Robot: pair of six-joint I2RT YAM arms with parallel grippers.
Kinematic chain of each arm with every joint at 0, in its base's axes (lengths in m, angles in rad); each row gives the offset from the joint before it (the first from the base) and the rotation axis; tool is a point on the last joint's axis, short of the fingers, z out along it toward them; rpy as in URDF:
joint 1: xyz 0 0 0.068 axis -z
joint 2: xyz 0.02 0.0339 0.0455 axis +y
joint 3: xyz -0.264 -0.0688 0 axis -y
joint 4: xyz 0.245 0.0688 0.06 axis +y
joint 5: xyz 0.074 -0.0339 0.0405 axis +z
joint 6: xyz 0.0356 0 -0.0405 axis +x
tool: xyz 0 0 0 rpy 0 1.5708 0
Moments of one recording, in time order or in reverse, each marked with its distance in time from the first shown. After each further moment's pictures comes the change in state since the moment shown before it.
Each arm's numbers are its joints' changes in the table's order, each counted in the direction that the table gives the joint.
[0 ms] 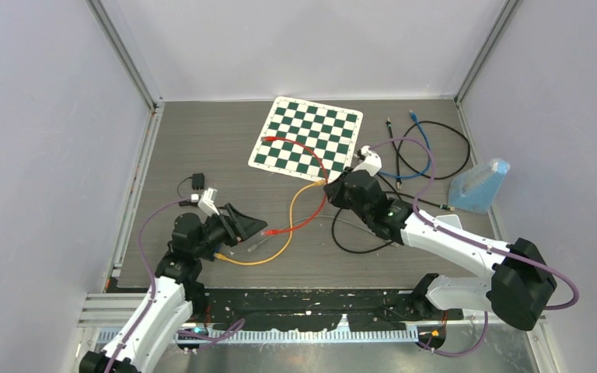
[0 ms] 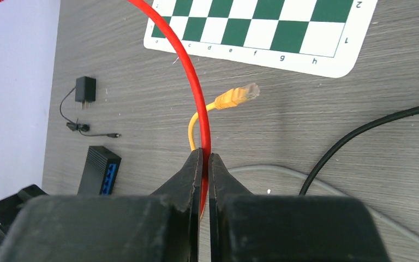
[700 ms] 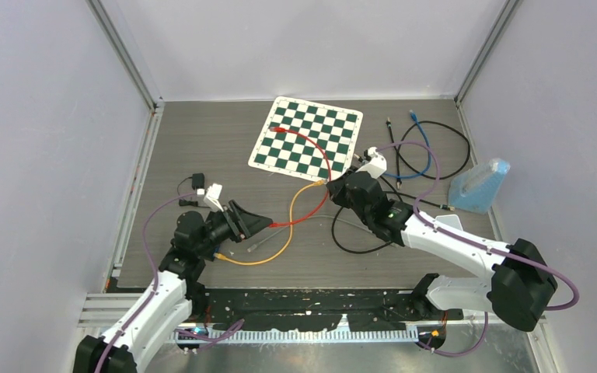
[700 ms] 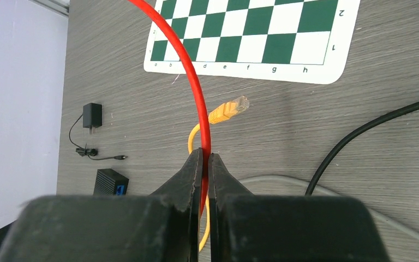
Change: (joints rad) left arm 0.077 0.089 -0.002 -0.208 -0.020 -0.066; right arm 0.003 -0.019 -0.034 -0.041 -0.085 0.088
